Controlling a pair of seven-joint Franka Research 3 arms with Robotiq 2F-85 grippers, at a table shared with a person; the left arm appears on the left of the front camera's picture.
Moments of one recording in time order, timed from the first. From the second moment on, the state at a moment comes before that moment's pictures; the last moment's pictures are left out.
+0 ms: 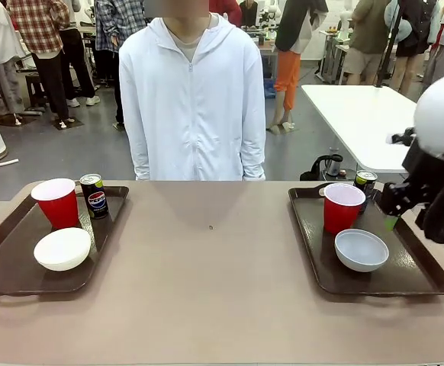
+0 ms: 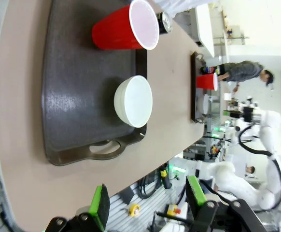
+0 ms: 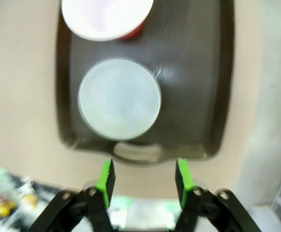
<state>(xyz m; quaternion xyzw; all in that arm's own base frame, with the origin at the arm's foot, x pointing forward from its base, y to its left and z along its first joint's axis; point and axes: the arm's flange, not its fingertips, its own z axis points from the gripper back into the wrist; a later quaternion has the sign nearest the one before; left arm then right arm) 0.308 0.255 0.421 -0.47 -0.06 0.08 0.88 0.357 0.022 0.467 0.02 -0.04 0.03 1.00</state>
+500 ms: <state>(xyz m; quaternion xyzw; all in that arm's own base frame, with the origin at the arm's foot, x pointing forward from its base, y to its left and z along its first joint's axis) 0.308 0.255 0.421 -0.47 -0.06 0.08 0.88 0.312 0.023 0.536 0.04 -0.02 0.03 1.00</state>
